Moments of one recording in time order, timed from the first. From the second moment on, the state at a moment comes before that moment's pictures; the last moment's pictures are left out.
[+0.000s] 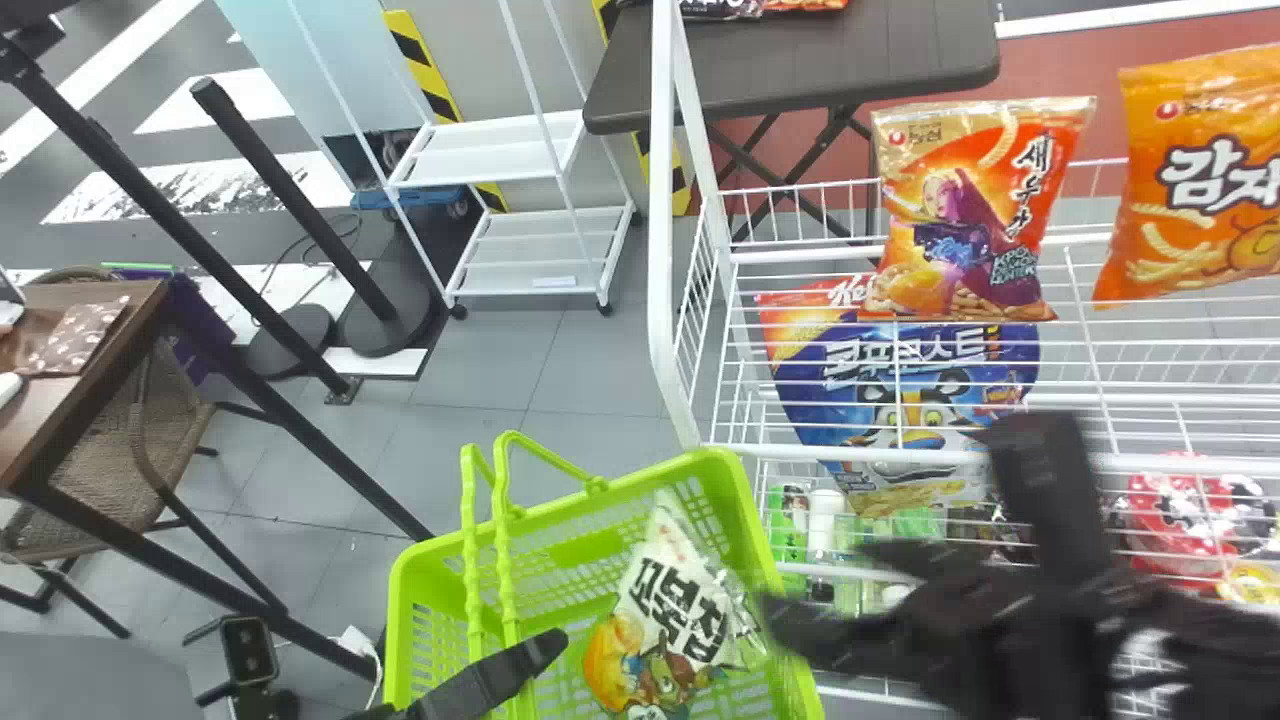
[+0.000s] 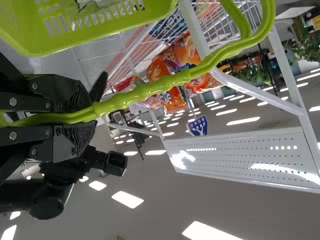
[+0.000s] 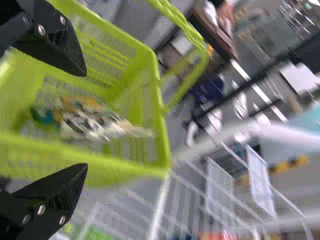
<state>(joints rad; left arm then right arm) 0.61 0.00 0.78 -2.07 0.50 1.21 -1.57 0.31 -0.14 0.36 -2.31 -0.36 1.07 0.19</state>
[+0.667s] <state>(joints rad) 0.61 0.00 0.78 -2.06 0.50 1.21 -1.57 0.05 -0.10 0.25 -1.85 -0.13 0.49 0.09</state>
